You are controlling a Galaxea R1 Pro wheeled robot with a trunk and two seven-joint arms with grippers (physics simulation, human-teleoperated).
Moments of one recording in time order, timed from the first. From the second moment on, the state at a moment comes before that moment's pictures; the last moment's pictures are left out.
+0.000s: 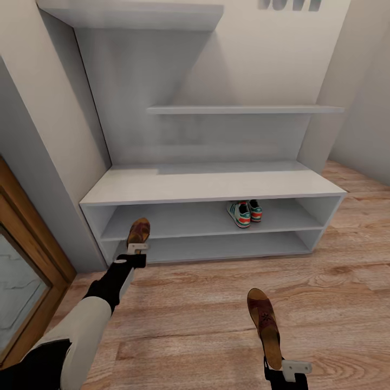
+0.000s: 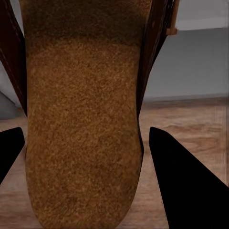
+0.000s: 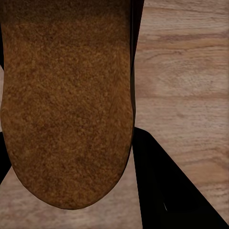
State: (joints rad) left arm -0.87 -0.06 0.18 -0.51 -0.22 0.27 0.05; right arm -0.41 -0.04 0.09 -0.03 0.01 -0.69 -0.21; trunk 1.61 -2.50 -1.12
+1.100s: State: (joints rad) left arm -0.95 -0.06 0.15 -0.55 -0.22 0.55 0.05; right arm -0.41 -0.04 0.09 -0.03 0.00 -0.69 -0.21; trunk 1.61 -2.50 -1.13
